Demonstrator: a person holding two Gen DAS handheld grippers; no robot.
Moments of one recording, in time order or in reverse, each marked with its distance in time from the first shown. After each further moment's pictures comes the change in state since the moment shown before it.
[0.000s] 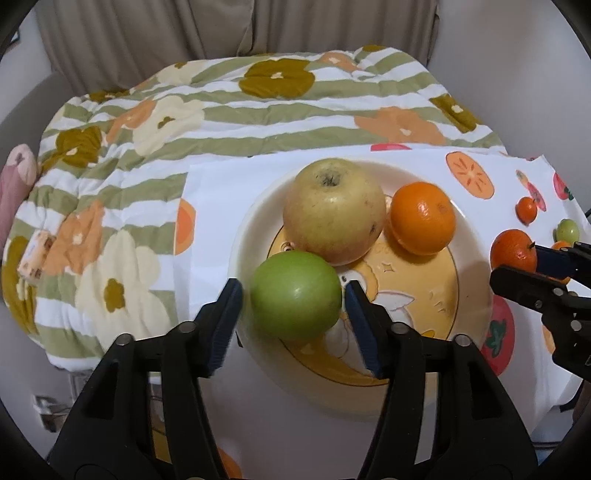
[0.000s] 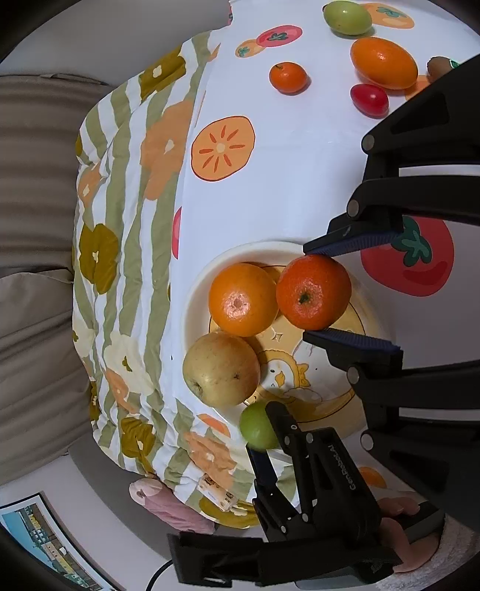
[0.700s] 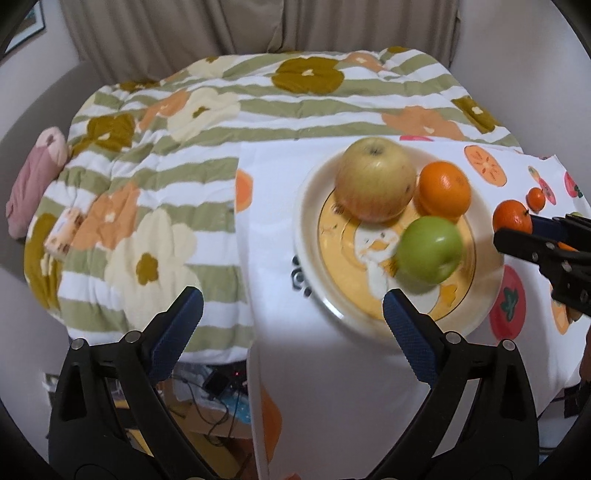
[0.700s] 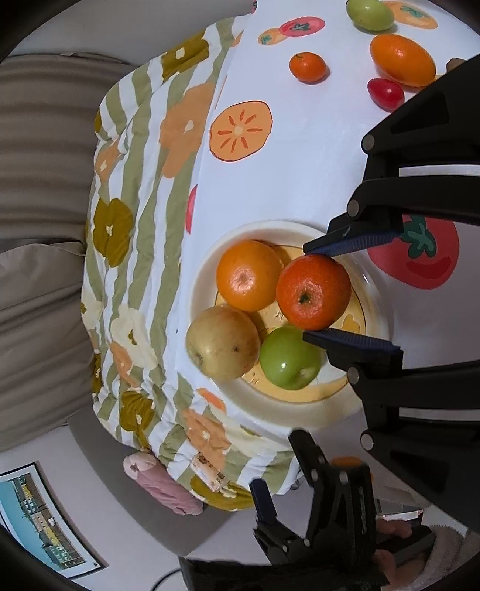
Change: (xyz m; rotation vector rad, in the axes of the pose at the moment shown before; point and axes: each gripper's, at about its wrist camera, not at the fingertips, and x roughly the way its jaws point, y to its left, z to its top) left arm -0.030 0.028 -0.034 -0.051 0.018 0.088; right arm 0.003 0.006 -0.006 -0.081 -0.034 0.064
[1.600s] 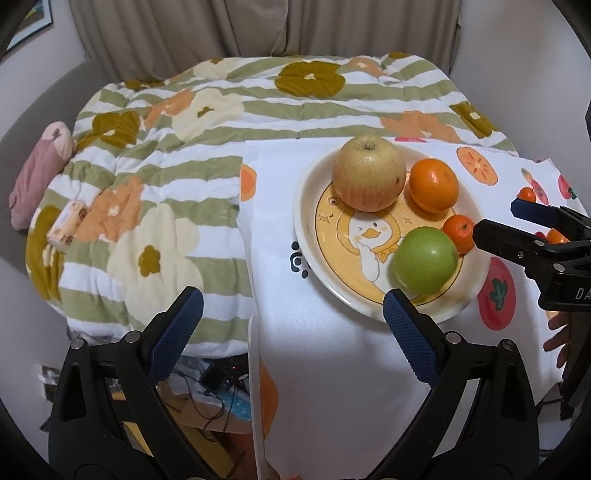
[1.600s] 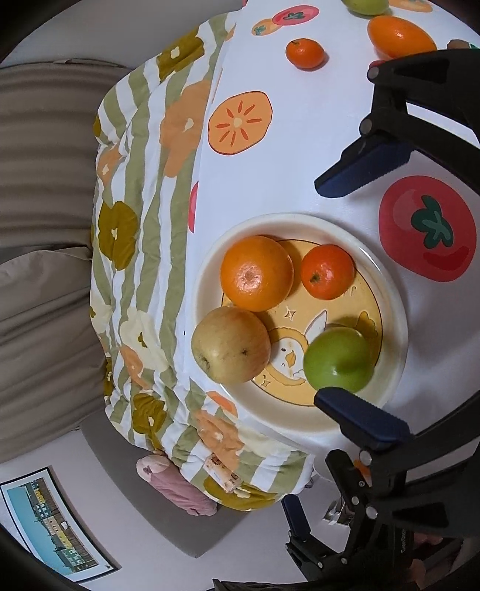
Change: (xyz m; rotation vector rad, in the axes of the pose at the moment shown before) left arm -0.021 -0.002 -0.011 -0.019 -0.024 -0.008; right arm 0.000 0.003 0.000 0.037 -0.059 0.021
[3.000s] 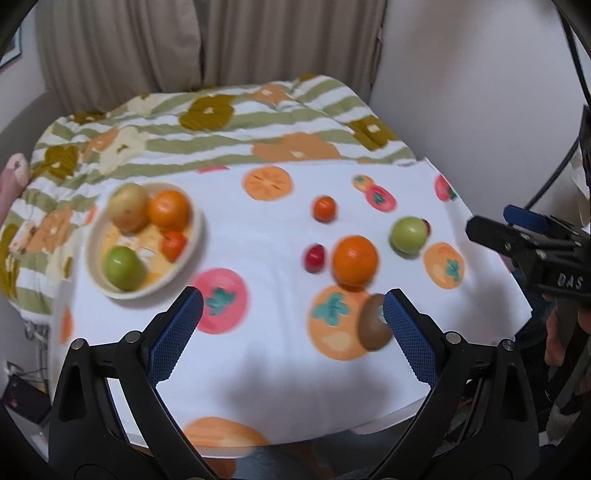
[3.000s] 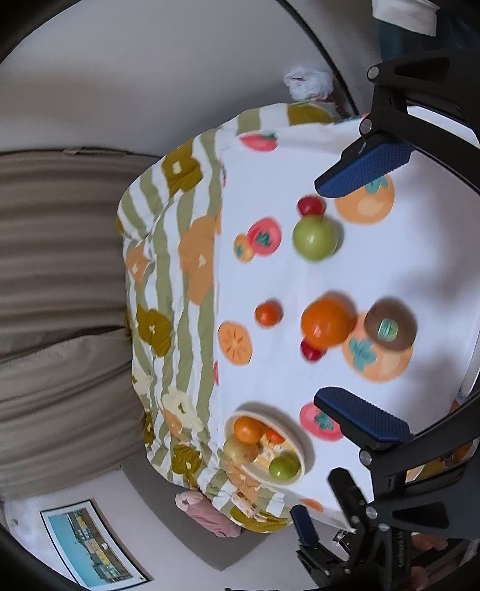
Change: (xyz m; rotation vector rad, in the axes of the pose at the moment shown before) left arm -0.095 -0.275 -0.017 0.025 -0.081 -0.167; right arm -0.215 -0.218 -0.070 0.068 -0.101 -0.164
